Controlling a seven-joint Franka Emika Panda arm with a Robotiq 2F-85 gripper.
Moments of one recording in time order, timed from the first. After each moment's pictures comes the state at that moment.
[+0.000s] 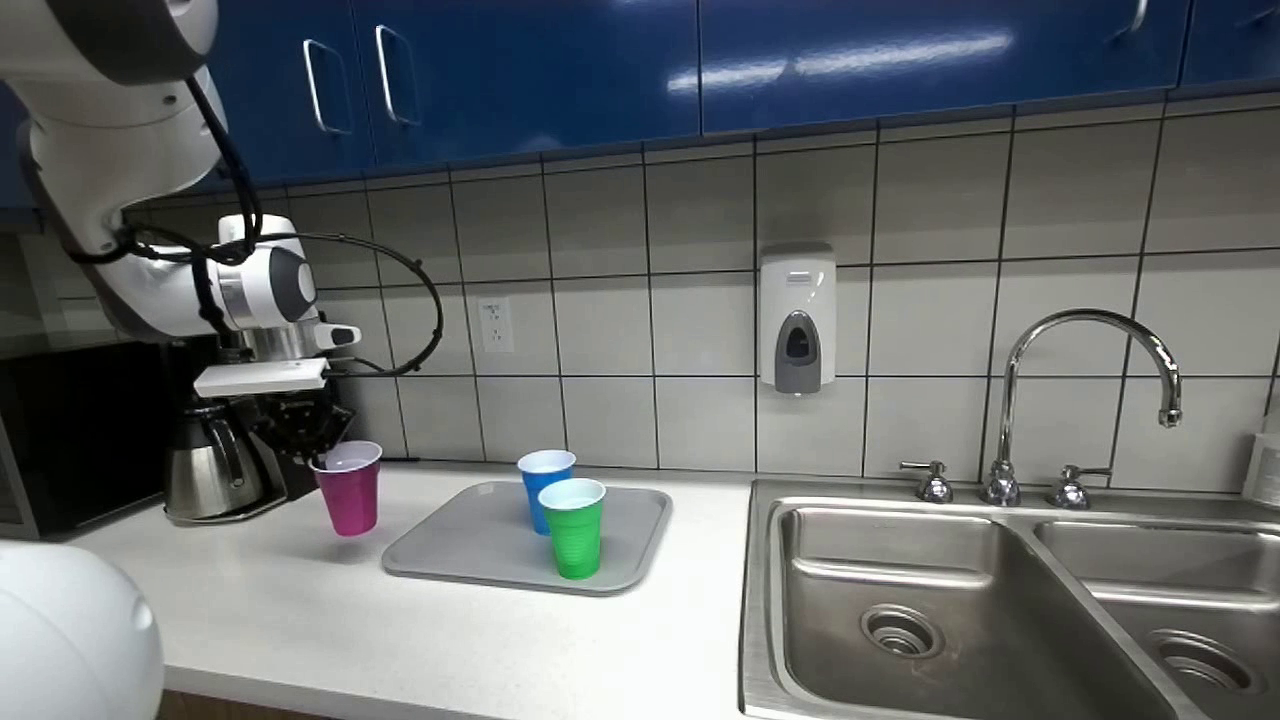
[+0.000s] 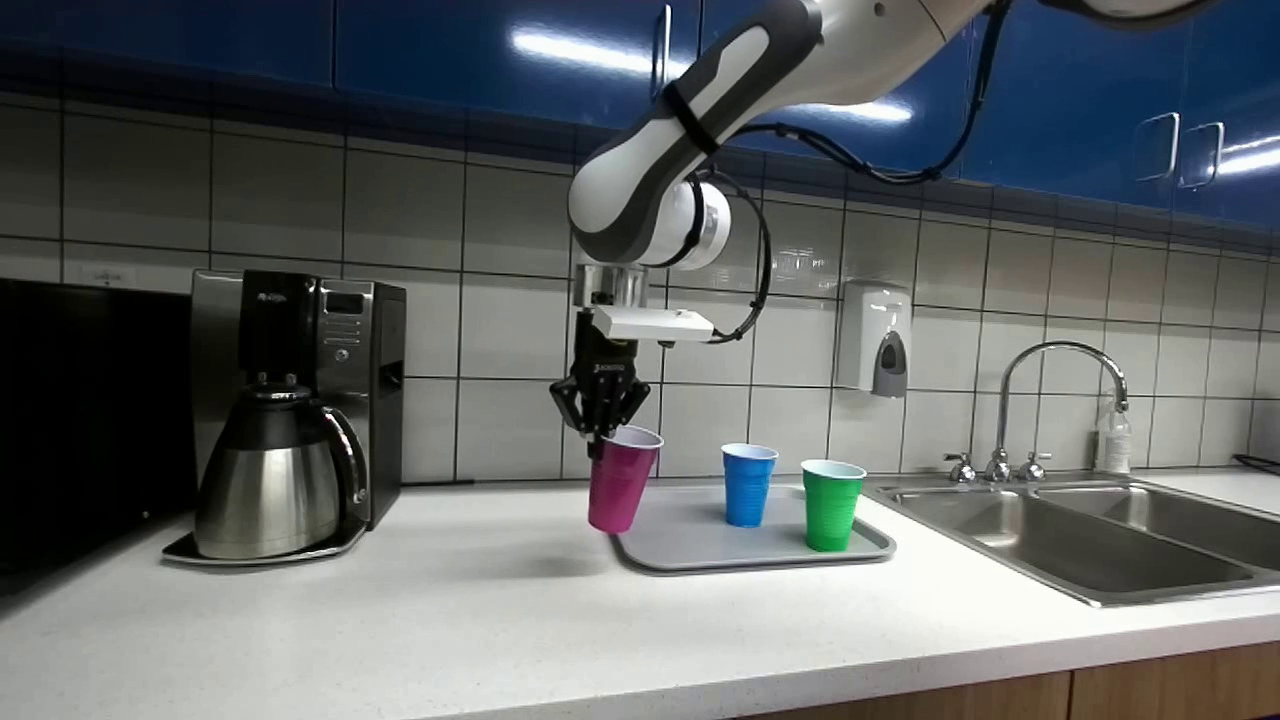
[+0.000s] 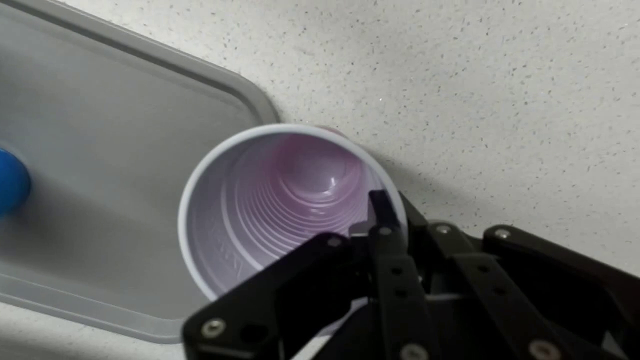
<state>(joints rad) 0.37 0.33 0.17 -1.89 -0.11 2.31 0.17</state>
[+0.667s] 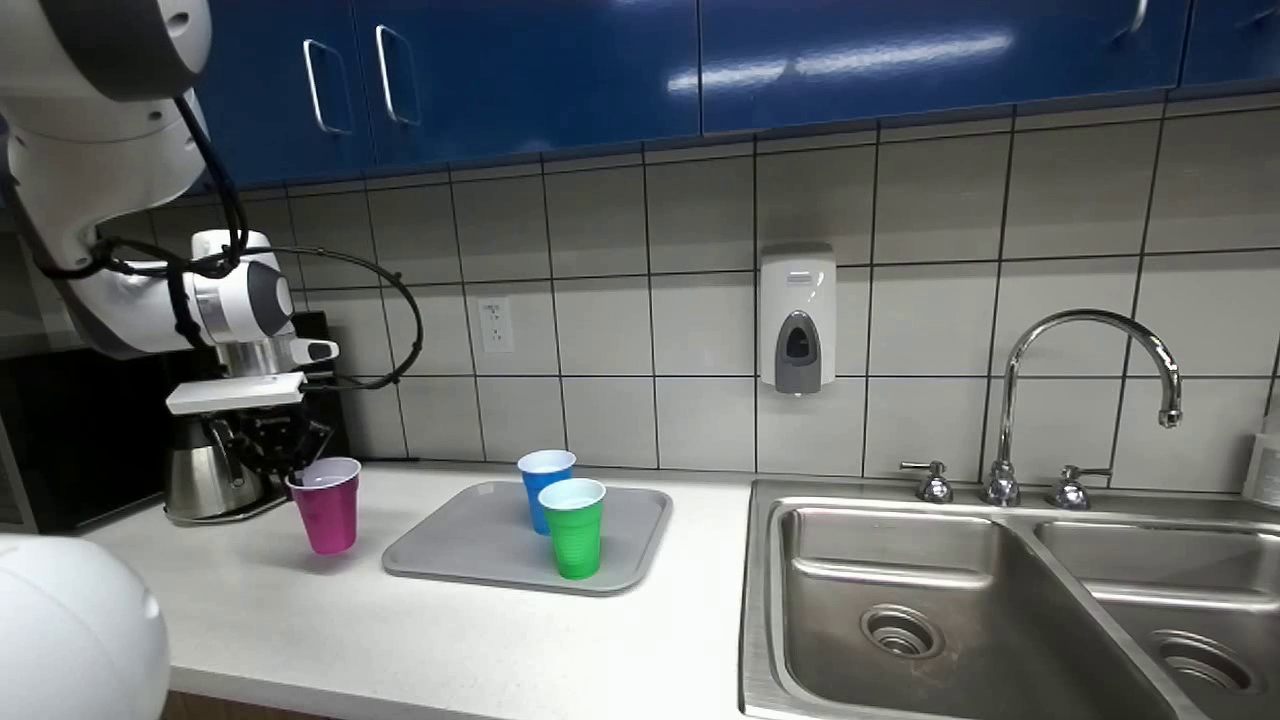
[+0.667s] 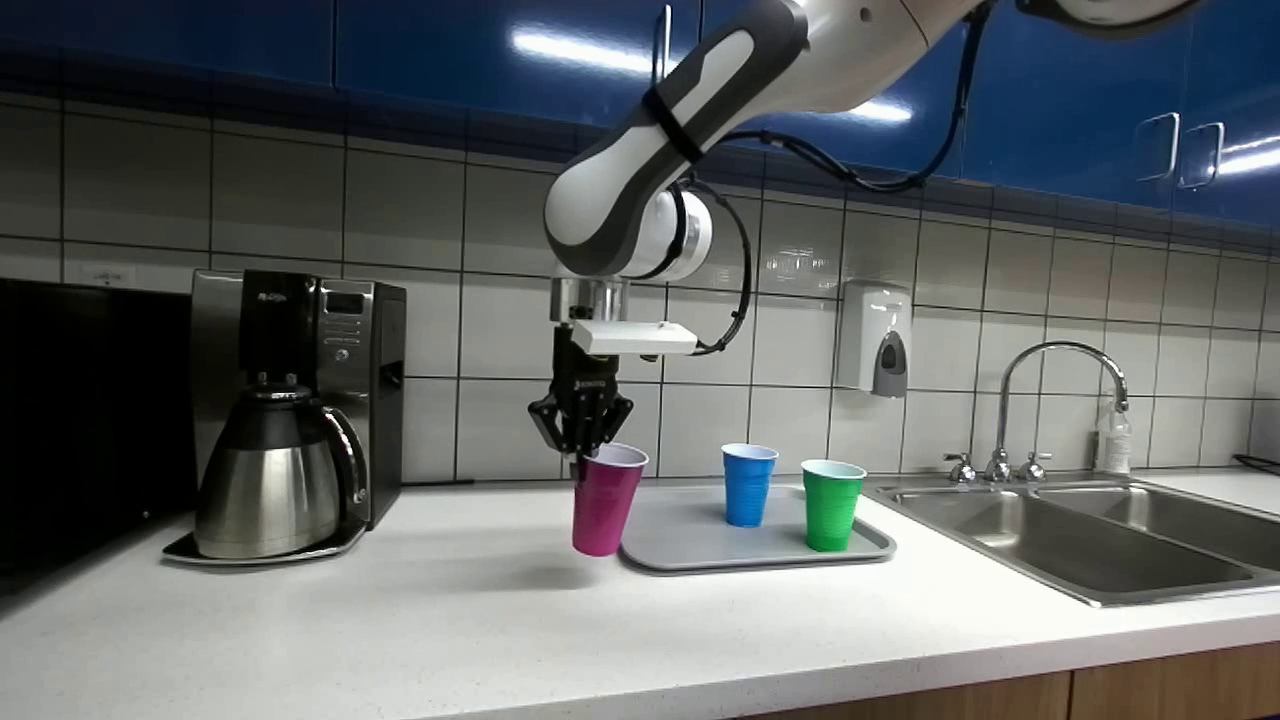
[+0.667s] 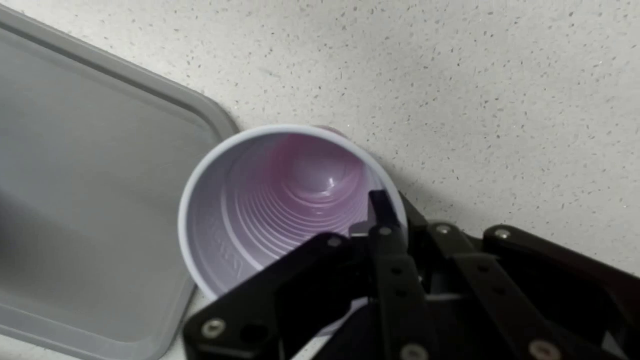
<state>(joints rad) 0.42 0.36 0.18 -1.89 -0.13 2.30 0.18</state>
